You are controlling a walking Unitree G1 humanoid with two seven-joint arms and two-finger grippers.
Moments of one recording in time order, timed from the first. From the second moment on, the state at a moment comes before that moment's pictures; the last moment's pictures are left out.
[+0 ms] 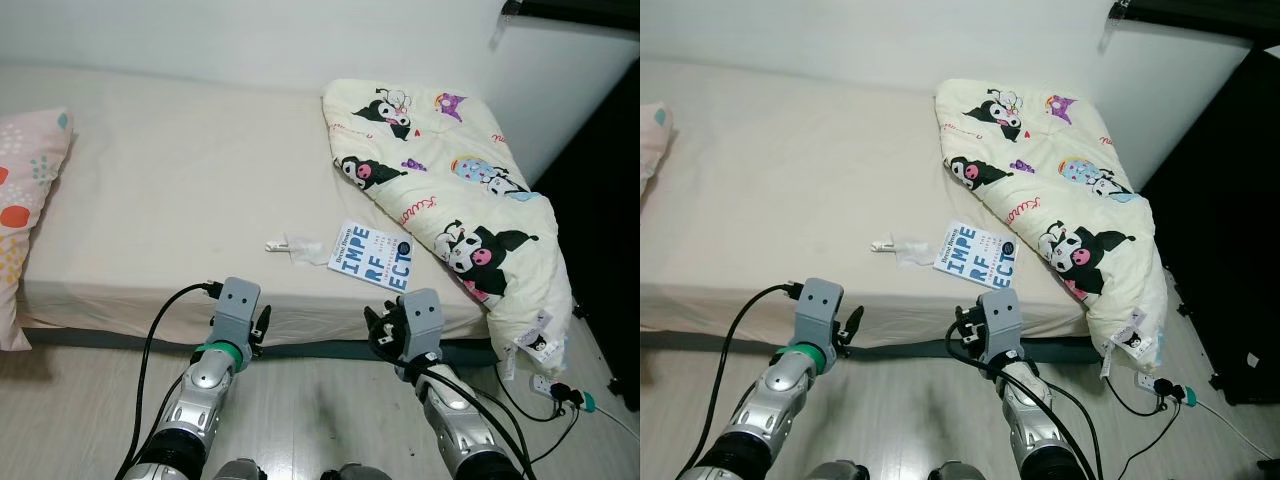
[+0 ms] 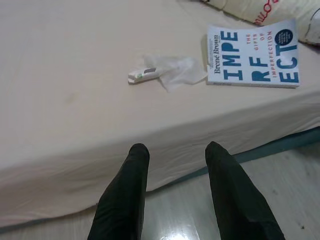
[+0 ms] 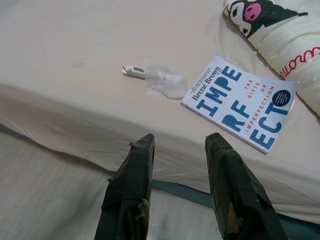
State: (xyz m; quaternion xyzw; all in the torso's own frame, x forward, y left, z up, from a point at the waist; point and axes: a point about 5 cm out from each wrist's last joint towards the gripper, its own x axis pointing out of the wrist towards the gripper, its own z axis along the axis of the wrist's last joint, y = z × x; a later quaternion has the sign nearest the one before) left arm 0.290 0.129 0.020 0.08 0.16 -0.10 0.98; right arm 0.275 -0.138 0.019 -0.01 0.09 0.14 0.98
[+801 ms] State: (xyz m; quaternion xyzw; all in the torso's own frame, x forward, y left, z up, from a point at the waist) left arm 0.298 0.125 0.023 0.07 0.15 -0.08 0.98; right arm 0.290 -0.122 0.031 -0.01 0.08 0.20 0.98
